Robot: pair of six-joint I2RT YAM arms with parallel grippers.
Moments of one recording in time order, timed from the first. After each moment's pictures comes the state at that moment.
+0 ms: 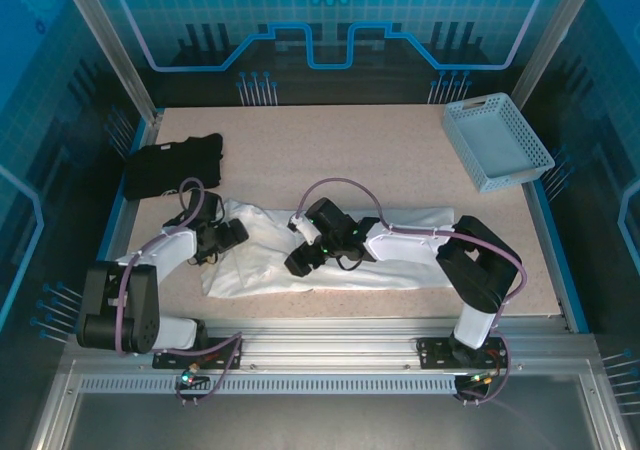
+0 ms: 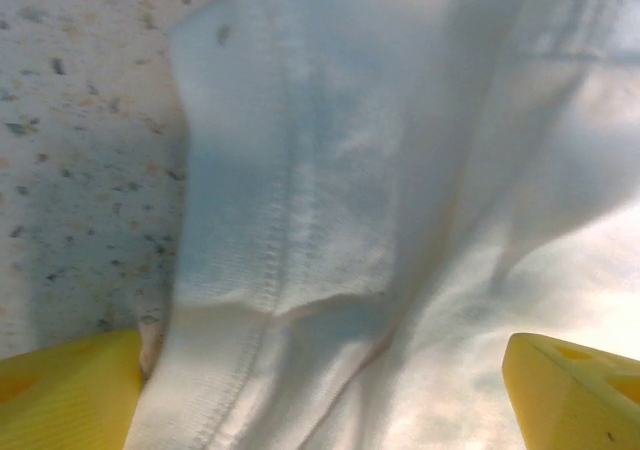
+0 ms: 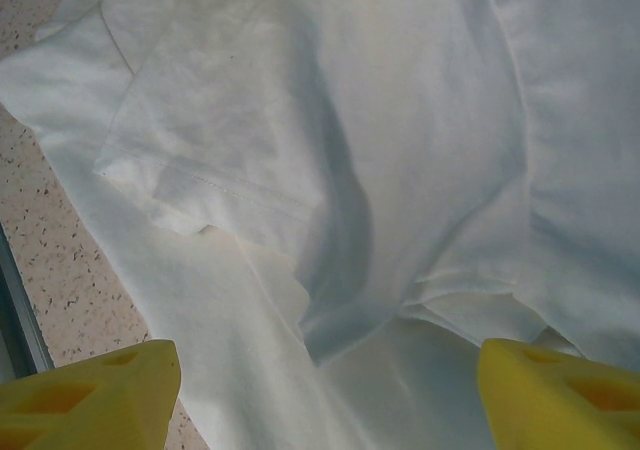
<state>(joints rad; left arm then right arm) -0.05 1.37 0.61 -0.42 0.05 -0.61 0.91 1.76 1.03 -0.17 -0.25 0.19</state>
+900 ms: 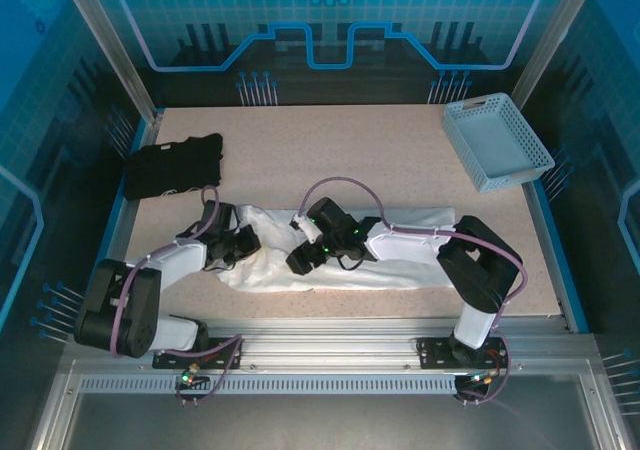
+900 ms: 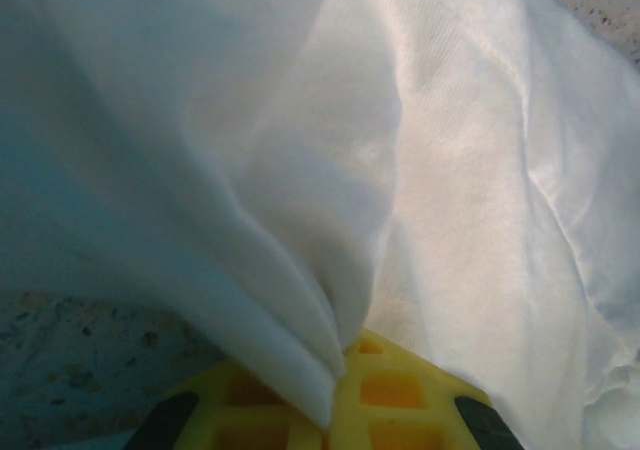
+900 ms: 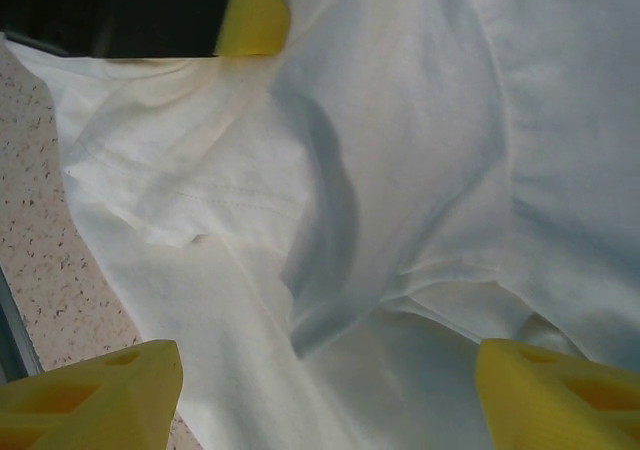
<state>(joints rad) -0.15 1.34 0.50 -0.17 0.29 -0.64 0.89 1.75 1.03 -0.18 -0.23 0.22</state>
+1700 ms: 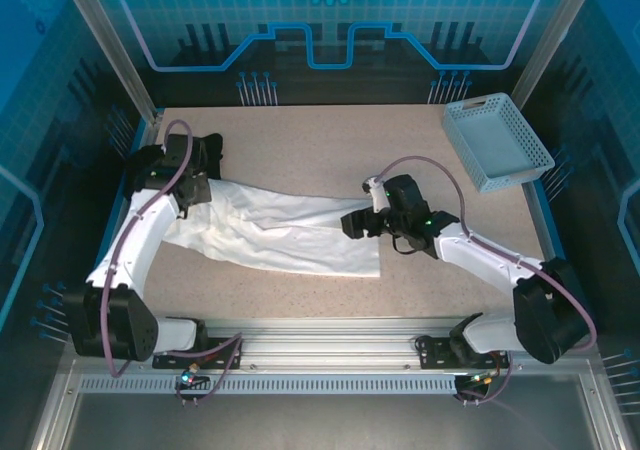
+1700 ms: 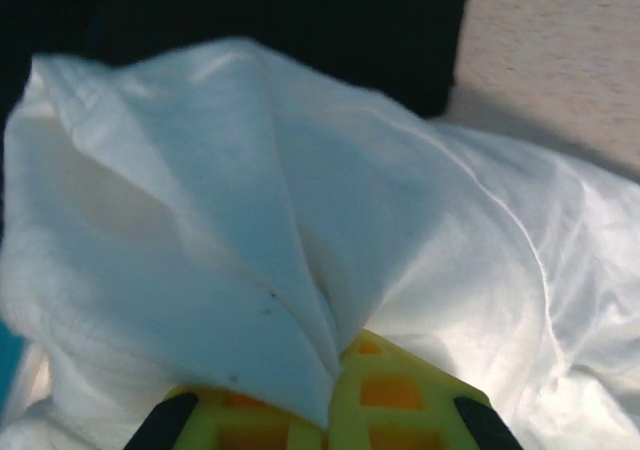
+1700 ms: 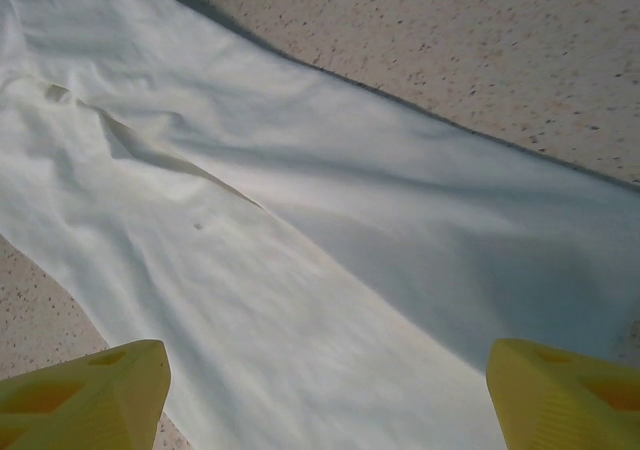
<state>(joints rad) -0.01 1.34 1.19 -0.89 -0.35 -0.22 0.54 1.32 0.78 -0.18 -0.21 0.27</state>
